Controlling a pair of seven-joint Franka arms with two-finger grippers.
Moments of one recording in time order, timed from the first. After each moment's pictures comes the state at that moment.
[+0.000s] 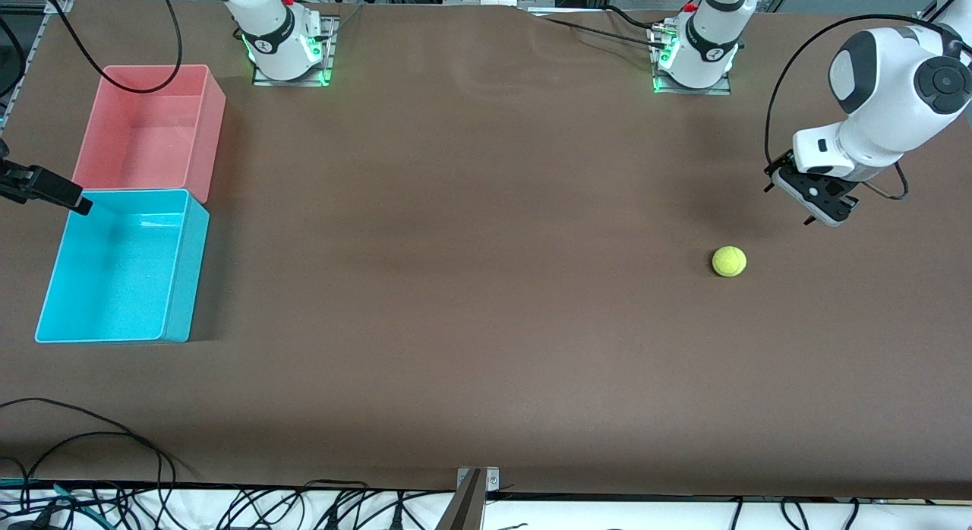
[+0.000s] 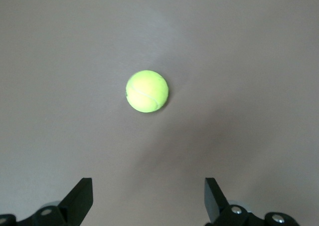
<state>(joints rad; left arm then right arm) 0.13 -0.11 -0.04 -2.38 0.04 2.27 0.91 -0.06 0.13 -0.04 -1.49 0.02 1.64 0.07</state>
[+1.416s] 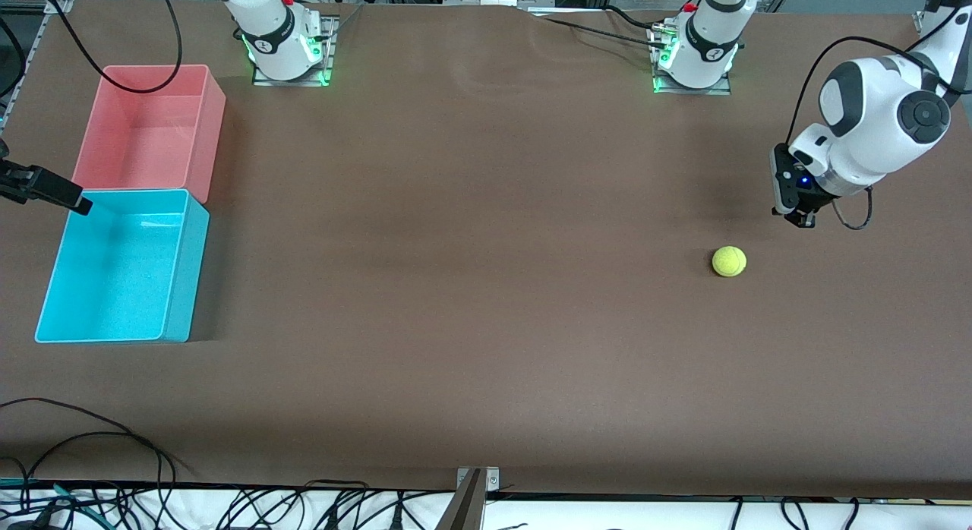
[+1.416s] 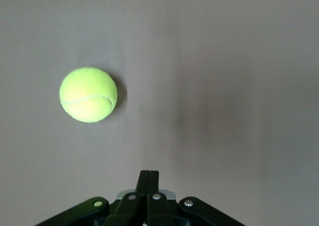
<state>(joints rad) 0.20 0.02 -0.04 -2.43 0.04 2.40 1.69 -0.06 0.13 -0.04 -1.49 0.02 1.64 0.07</state>
